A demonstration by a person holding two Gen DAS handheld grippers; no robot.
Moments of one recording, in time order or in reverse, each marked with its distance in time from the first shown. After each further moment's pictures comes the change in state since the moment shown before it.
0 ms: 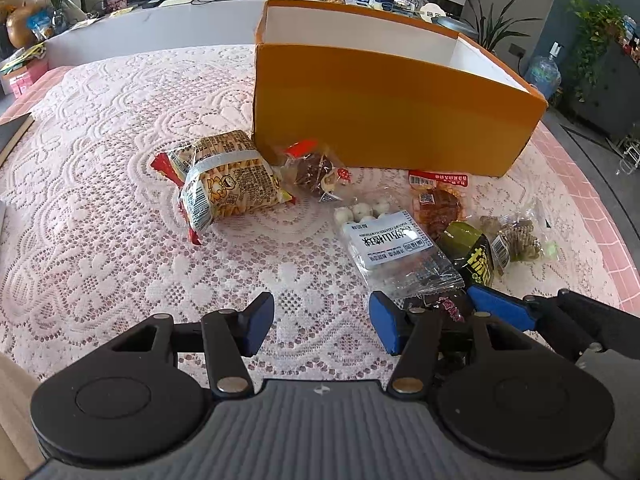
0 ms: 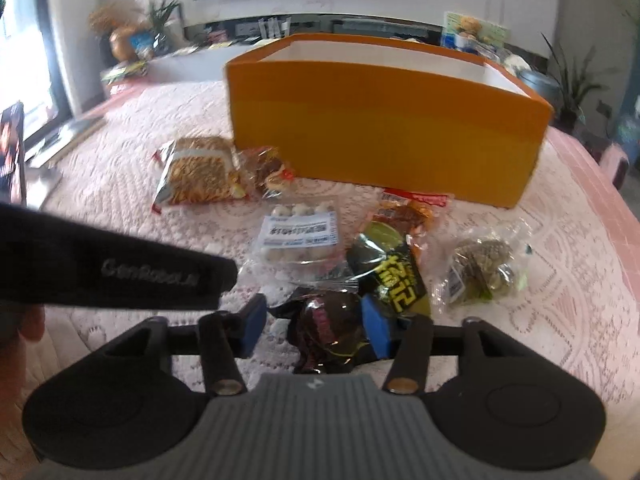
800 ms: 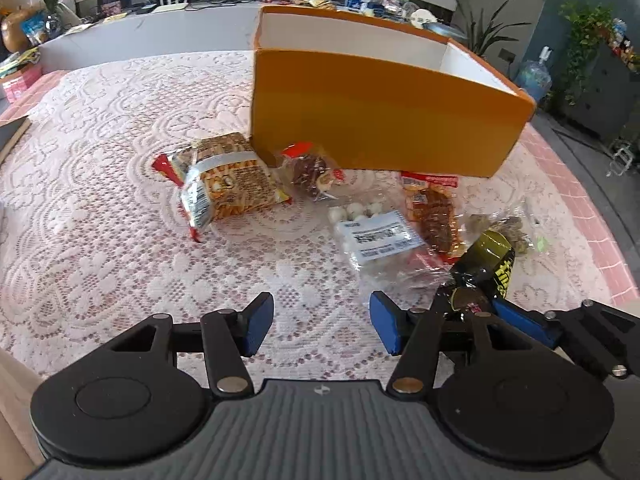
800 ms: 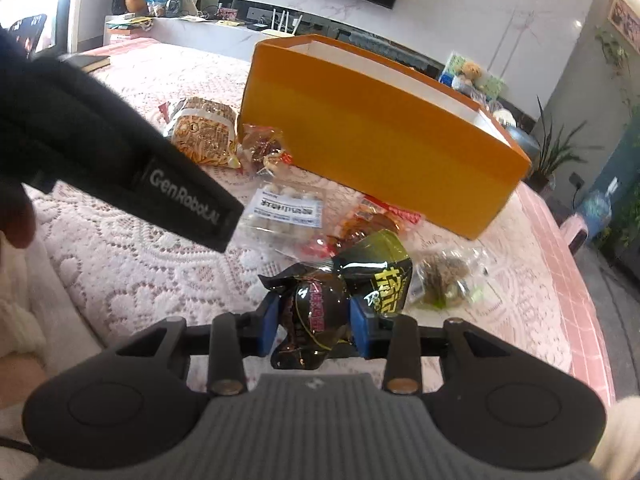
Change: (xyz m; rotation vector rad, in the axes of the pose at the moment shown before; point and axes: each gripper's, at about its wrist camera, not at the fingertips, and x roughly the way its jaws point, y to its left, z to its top) left arm -0.011 0.002 -0.008 0.003 -0.028 -0.043; right arm -0.022 0.015 -0.016 -0.193 -0.011 -0.158
